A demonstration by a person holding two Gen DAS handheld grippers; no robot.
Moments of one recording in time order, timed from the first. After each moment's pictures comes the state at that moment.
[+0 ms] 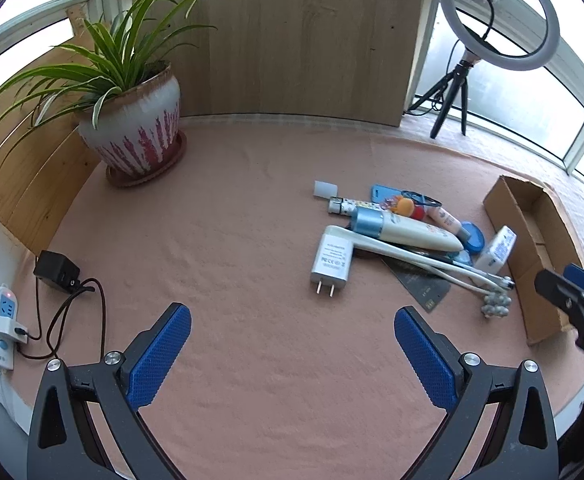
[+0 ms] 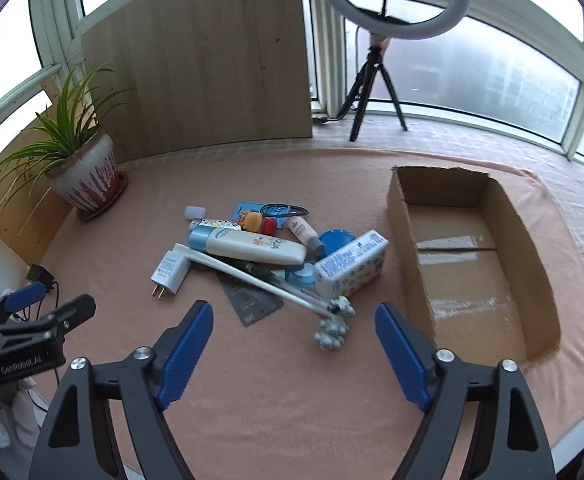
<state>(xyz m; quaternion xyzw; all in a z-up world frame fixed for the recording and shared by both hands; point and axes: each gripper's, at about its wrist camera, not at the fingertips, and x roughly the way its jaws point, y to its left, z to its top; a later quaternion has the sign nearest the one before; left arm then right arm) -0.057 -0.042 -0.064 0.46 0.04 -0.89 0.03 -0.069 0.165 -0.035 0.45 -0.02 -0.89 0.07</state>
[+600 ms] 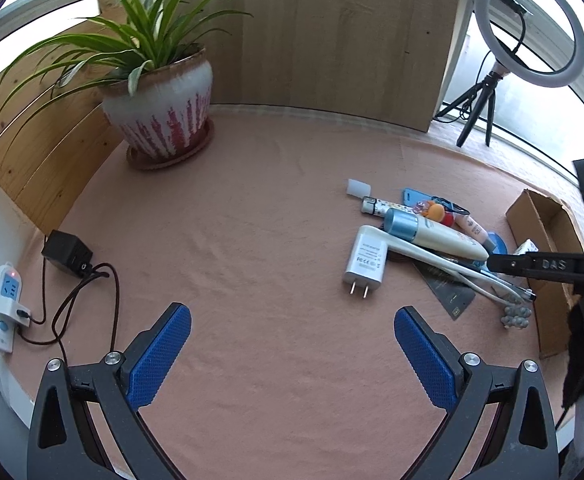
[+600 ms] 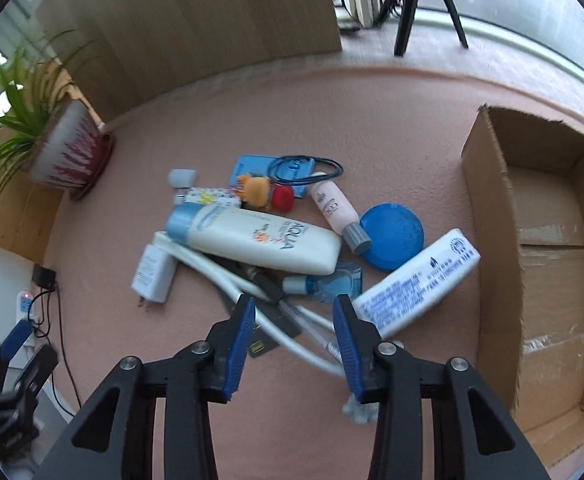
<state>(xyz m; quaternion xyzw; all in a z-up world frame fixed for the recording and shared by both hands) -0.055 -0.070 -0.075 0.46 0.06 -0.88 0.06 -0.172 0.158 -0.108 0.59 -0.07 -0.79 0.13</state>
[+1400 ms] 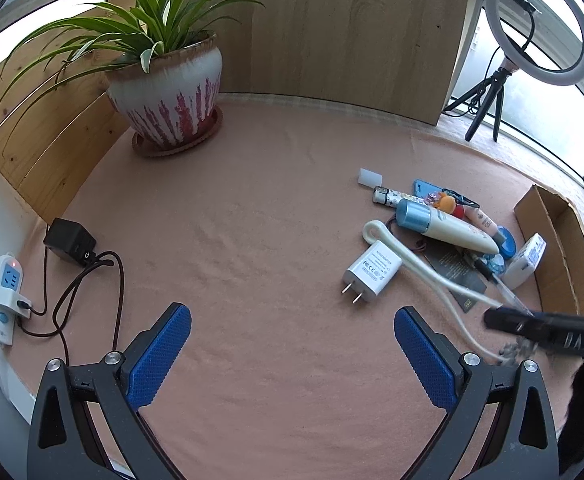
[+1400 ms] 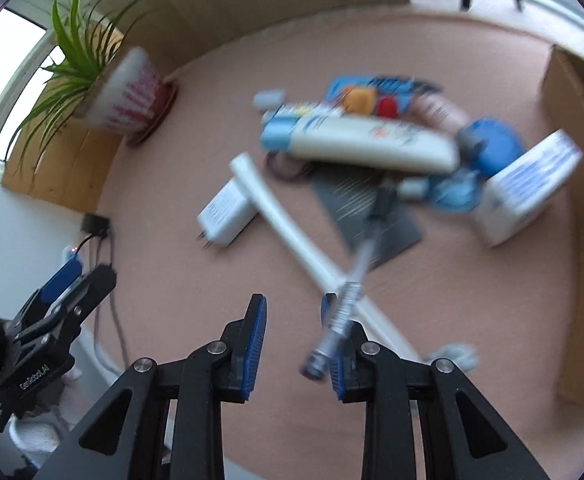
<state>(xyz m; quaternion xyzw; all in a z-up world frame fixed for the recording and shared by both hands) -0.053 -0.076 -0.084 0.48 0.06 -0.87 0.07 -0.116 0.134 -0.106 0.61 -0.11 -0.76 0.21</state>
